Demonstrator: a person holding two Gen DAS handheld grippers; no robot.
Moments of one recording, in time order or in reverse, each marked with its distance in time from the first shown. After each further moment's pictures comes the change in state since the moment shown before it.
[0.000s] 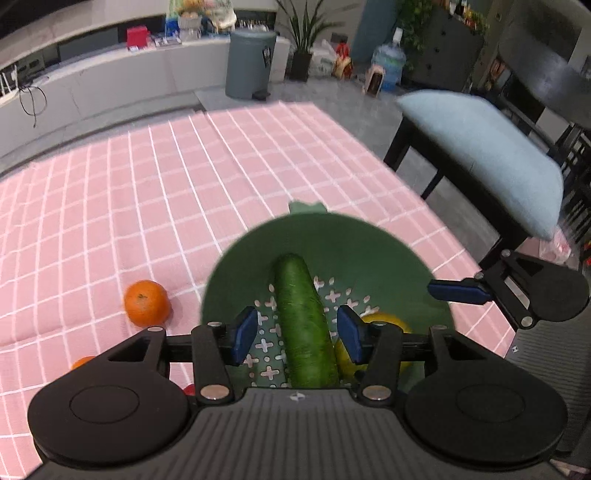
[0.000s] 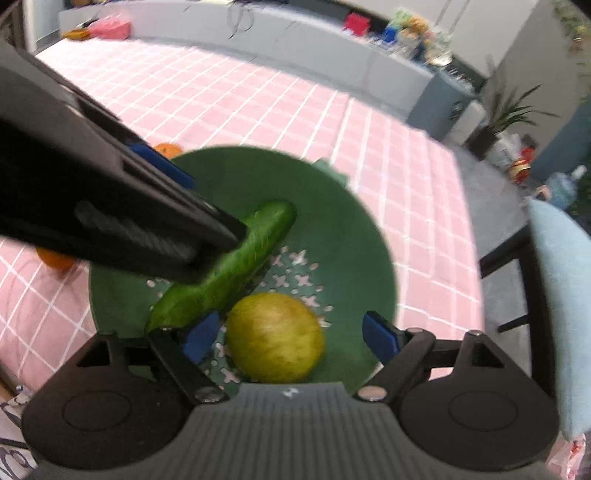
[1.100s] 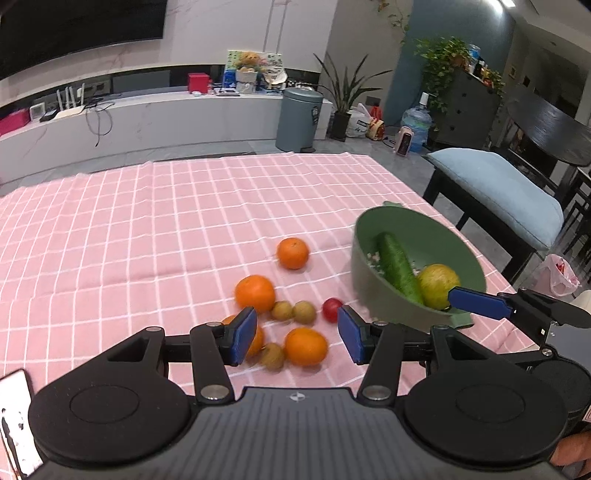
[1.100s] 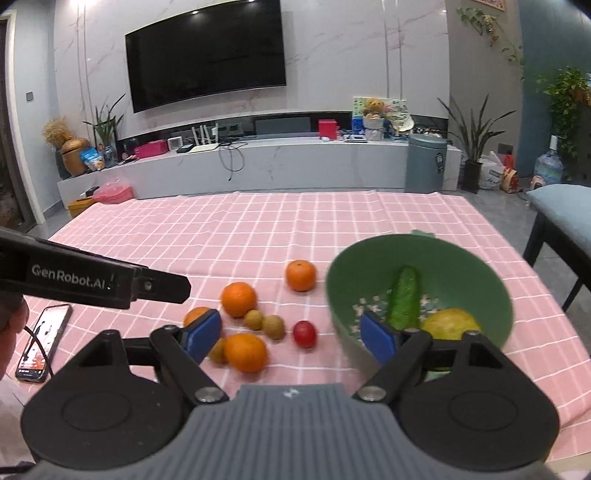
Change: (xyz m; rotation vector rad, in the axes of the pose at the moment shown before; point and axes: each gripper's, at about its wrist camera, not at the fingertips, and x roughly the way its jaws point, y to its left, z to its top) left arm -0.129 0.100 -0.112 -0.068 -0.199 0.078; right arm -0.079 0.131 -0.026 0.356 -0.405 0.121
